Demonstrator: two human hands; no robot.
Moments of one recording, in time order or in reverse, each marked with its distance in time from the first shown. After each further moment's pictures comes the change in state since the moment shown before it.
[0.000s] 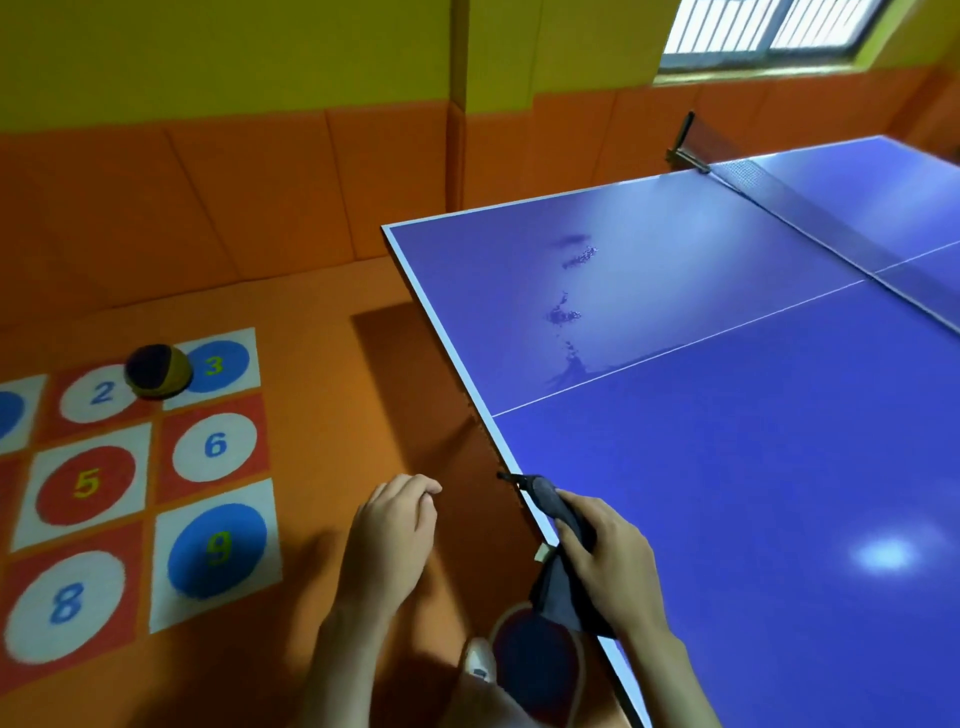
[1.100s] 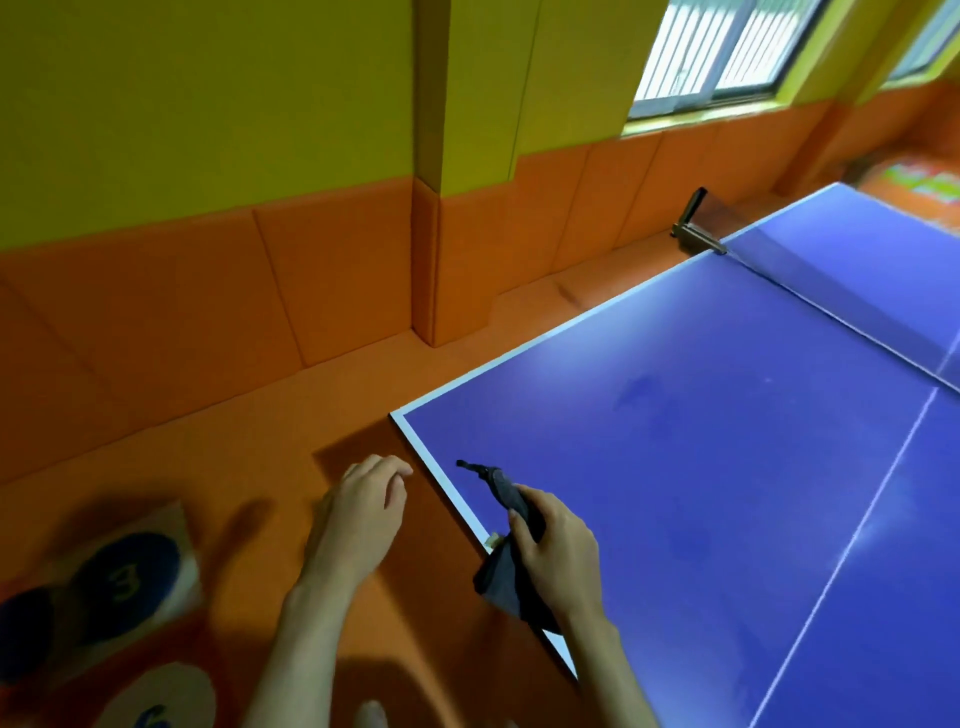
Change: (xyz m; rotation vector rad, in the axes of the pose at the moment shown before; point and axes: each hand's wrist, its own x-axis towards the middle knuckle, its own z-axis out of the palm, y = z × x) left_hand 0.690 -0.220 -0.050 -0.056 -0.264 0.078; right_hand 0.594 -0.256 0.214 -0.014 0.177 0.149
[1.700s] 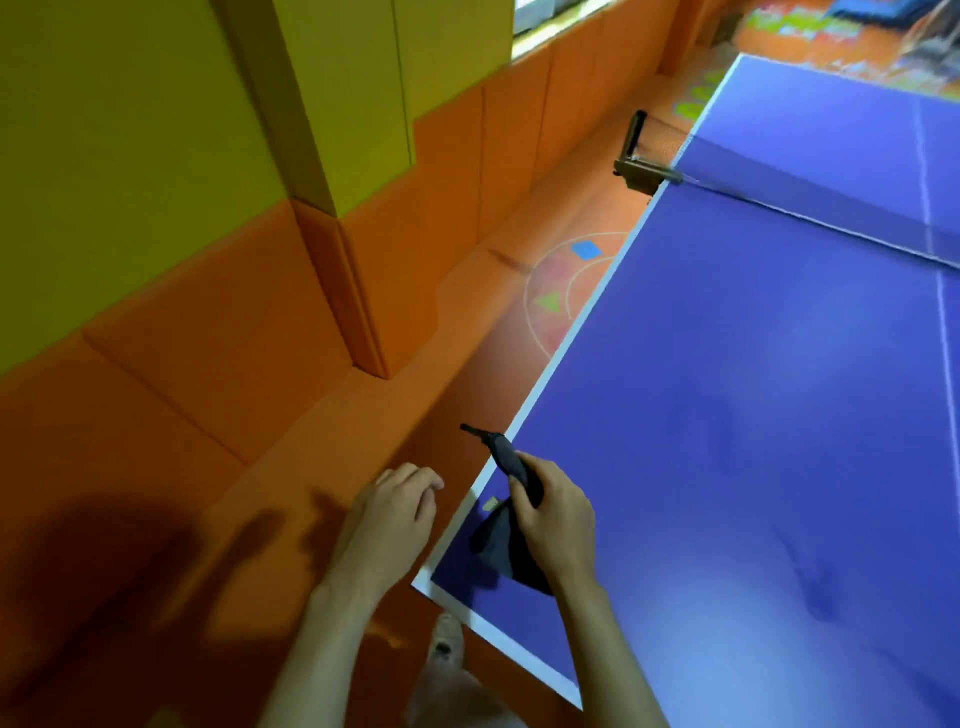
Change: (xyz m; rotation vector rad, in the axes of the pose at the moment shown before) left_hand 0.365 -0.029 0.011 0.166 -0.369 0.429; right_hand 0.307 -0.056 0.113 0.121 0.284 0.297
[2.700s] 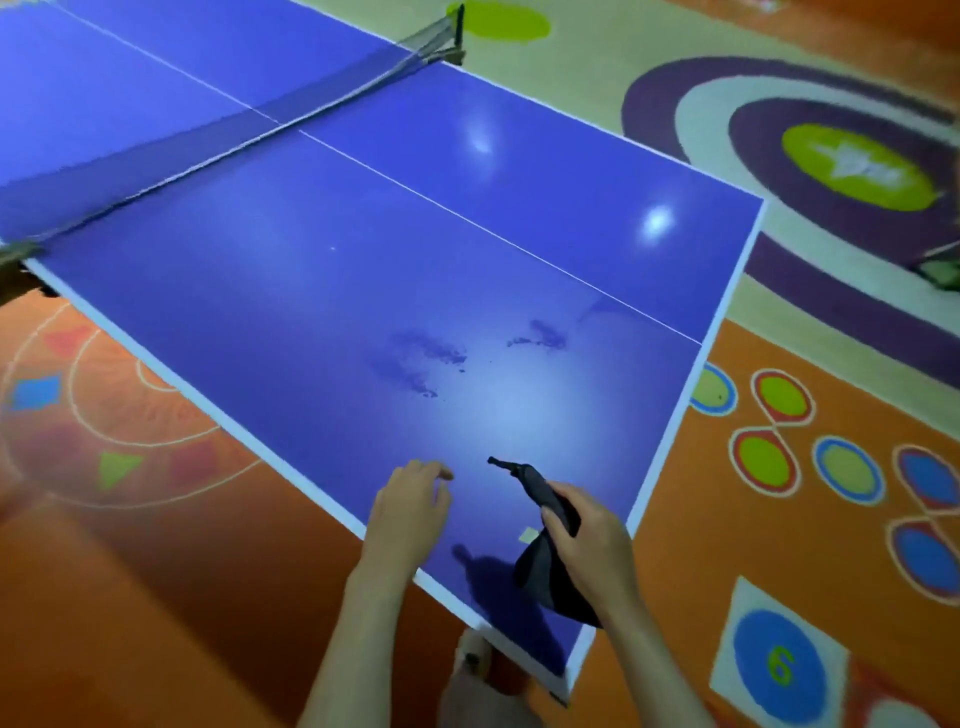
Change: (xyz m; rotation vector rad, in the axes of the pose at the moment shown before) left_hand 0.299 0.097 0.076 0.041 -0.876 1.134; right_hand 0.011 -0.053 0.065 -0.024 0.977 1.091
